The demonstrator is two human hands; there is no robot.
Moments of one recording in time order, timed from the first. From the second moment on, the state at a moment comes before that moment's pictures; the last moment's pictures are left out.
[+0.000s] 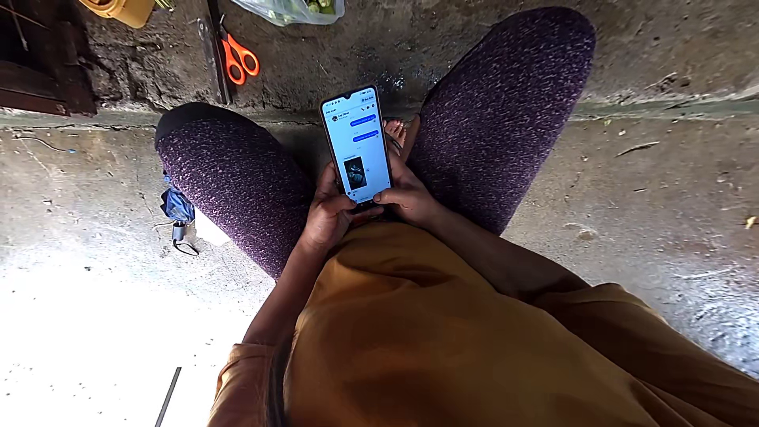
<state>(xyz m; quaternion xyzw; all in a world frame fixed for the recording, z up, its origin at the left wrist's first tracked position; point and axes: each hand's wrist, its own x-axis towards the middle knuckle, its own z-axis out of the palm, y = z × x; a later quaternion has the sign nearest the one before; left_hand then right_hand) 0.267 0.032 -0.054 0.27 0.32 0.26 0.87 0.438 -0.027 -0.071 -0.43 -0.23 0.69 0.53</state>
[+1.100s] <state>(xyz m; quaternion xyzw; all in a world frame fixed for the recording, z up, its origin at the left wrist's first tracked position) 0.268 0.031 -0.053 0.27 0.34 0.26 0.86 0.436 -0.026 -0.073 -0.43 -0.22 0.69 0.54</state>
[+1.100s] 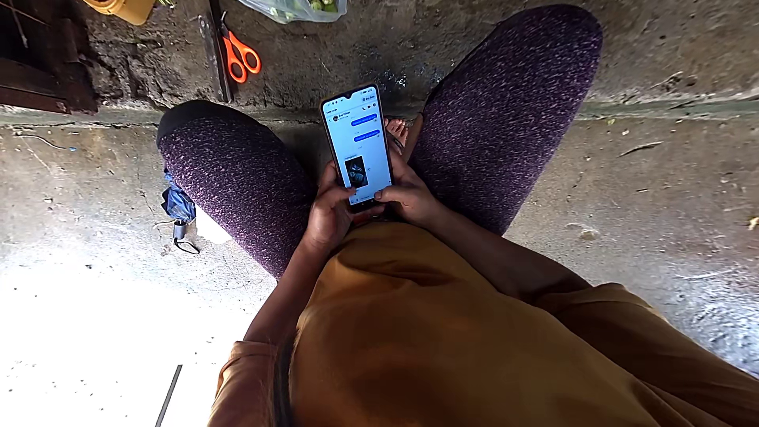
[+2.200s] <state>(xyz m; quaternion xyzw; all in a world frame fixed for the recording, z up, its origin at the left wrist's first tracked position) 0.272 0.033 -0.050 0.22 0.44 0.21 0.85 0.436 -0.022 -0.071 -0.49 -0.24 0.66 0.51</state>
